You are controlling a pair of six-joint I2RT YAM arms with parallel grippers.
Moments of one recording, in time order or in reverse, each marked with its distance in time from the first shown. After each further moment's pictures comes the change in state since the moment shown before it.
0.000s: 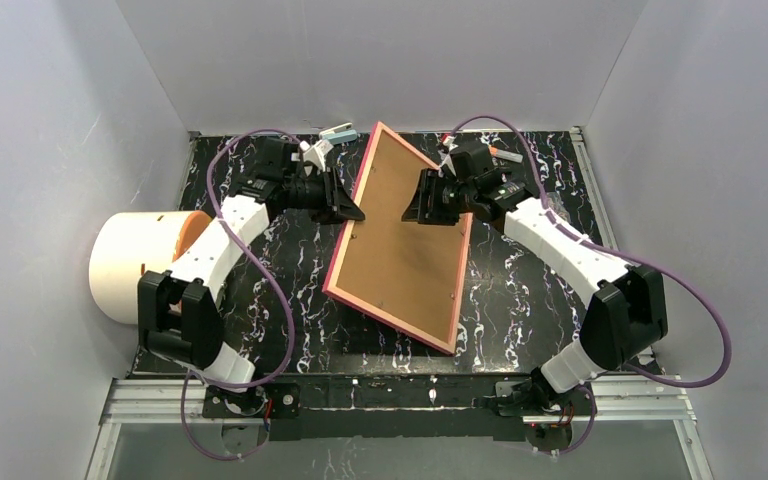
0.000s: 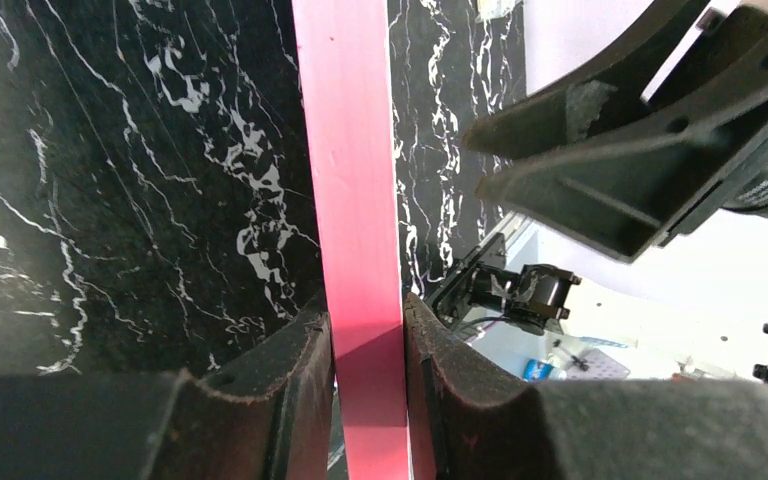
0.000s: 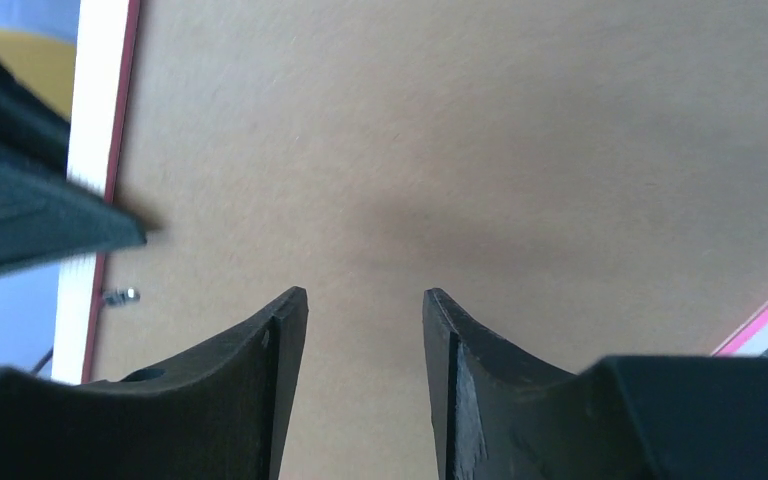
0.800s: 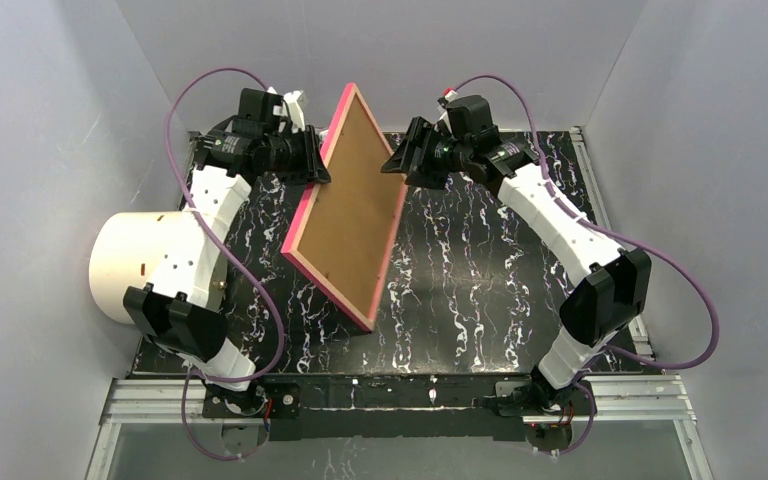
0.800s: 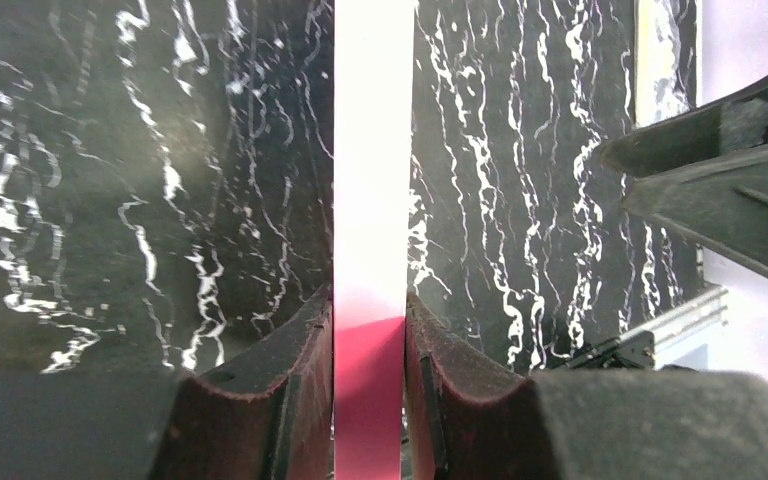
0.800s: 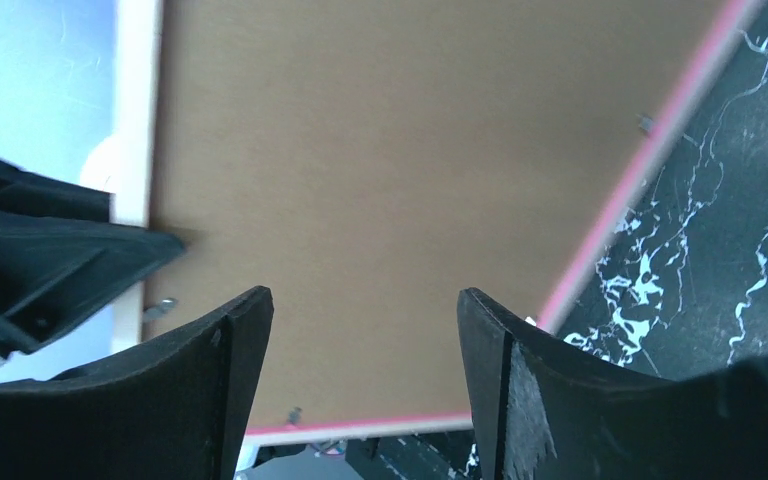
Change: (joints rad) left arm -0.001 0.064 0.557 -0.526 -0.441 0.198; right arm -0.009 0.142 0.383 -0.083 -0.067 0.187
